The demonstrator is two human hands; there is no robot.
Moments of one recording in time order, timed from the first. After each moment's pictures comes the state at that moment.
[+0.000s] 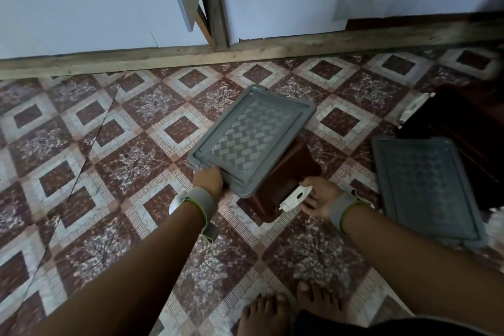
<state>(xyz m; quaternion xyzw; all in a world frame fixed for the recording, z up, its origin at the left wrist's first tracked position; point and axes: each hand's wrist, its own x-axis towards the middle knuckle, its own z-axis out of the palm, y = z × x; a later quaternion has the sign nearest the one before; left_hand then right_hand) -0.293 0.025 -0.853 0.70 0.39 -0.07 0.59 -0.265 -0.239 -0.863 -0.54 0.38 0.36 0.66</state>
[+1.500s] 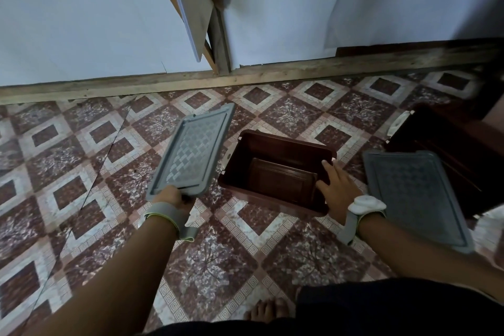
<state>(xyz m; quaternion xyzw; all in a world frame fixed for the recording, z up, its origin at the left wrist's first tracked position) -0.333 0.071 -0.794 0.32 0.51 0.08 0.79 -0.272 -0.299 -0.840 -0.97 -0.22 0.05 -0.01</state>
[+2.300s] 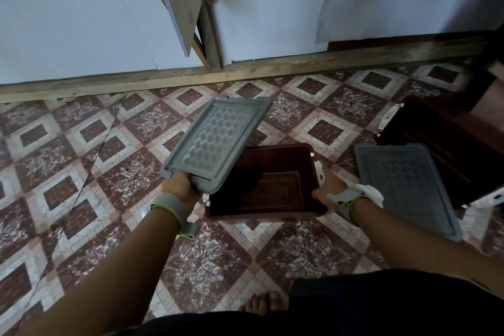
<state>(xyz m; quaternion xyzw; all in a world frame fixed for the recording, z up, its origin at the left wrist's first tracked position) -0.314 0.047 -0.799 0.44 0.46 0.07 0.77 -0.260 -0.297 -0.827 -0.91 0.04 0.26 0.32</state>
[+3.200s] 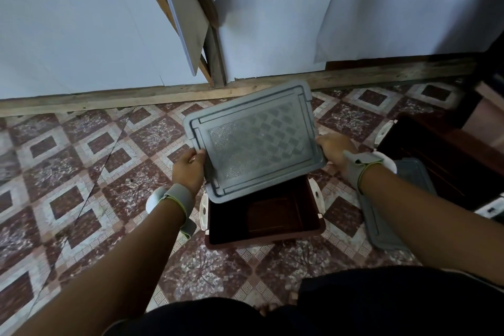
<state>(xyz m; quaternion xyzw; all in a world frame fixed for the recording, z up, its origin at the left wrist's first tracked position) -0.304 0.030 -0.738 0.73 0.29 0.09 0.61 -0.208 -0.286 -0.721 -0.84 0.14 0.13 0.50</state>
